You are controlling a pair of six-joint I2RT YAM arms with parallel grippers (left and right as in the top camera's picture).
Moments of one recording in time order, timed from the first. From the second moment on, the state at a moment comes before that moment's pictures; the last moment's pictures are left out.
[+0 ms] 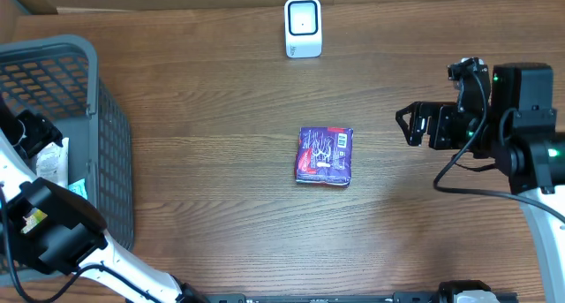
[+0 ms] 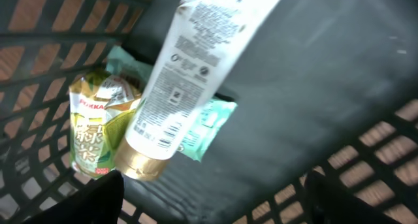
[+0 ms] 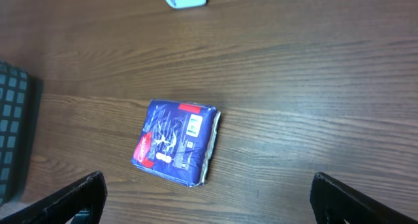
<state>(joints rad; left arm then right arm) 0.73 2.07 2.09 -1.54 -0.13 -0.16 0.06 1.22 1.33 -1.02 -0.36 0.12</state>
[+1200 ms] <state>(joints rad) 0.76 1.69 1.27 -0.78 -0.20 0.01 0.06 1.31 1.33 -1.06 -0.36 0.12</state>
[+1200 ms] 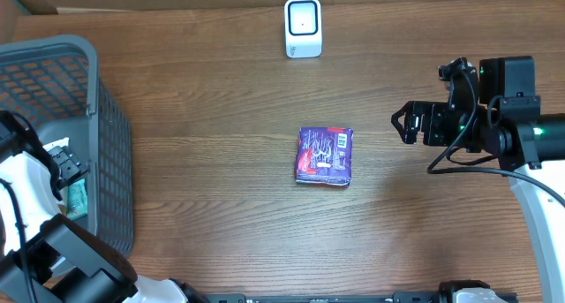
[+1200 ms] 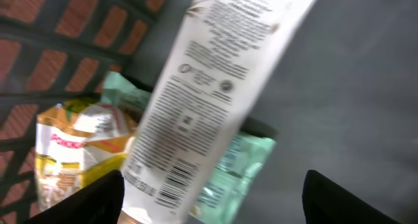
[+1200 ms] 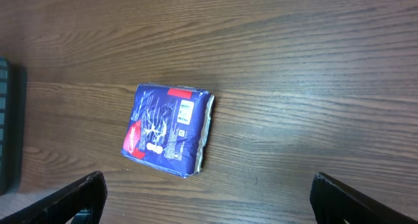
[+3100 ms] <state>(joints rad) 0.28 1.71 2.28 -1.57 0.21 -0.06 0.06 1.31 1.33 -1.05 -0.36 0.12</state>
